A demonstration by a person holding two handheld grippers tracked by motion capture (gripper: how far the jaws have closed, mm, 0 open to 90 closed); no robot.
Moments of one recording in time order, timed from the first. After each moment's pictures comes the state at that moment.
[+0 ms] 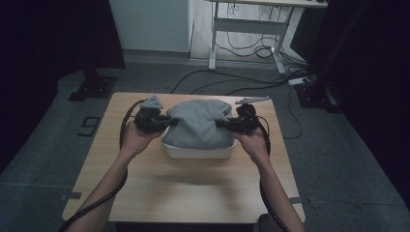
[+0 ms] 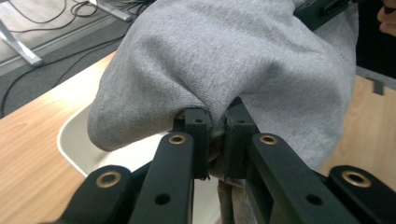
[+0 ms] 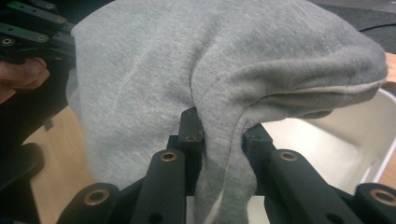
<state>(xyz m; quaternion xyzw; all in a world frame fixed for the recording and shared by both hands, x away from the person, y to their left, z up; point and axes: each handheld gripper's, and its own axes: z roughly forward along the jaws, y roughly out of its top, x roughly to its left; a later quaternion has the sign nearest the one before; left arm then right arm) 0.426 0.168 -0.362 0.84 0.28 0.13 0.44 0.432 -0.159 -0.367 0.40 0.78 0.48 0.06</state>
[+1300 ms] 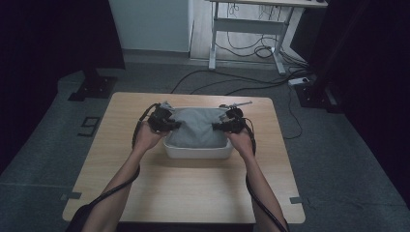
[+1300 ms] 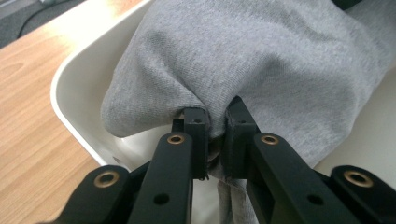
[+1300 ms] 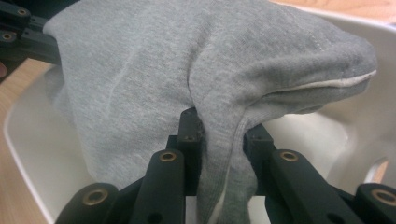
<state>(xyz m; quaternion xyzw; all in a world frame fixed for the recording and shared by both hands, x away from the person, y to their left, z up) 0.492 0.152 -0.443 0.87 0.33 0.12 0.34 0.500 -0.146 -0.457 0.46 0.79 0.41 0.05</state>
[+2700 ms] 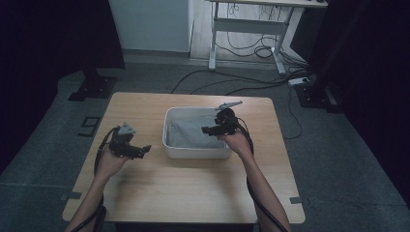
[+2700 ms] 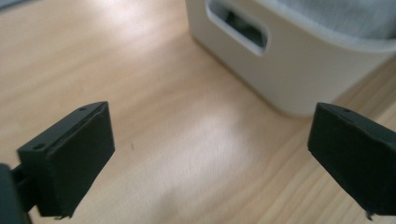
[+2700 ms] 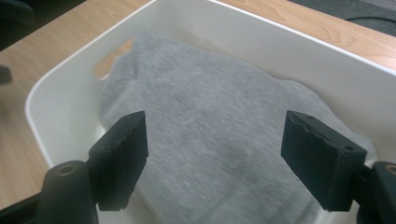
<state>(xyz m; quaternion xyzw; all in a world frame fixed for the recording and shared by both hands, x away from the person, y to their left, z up) 0.405 0.266 -0.484 0.82 0.40 0.19 0.35 0.482 -0.116 -0.439 0.37 0.83 0.41 0.10</state>
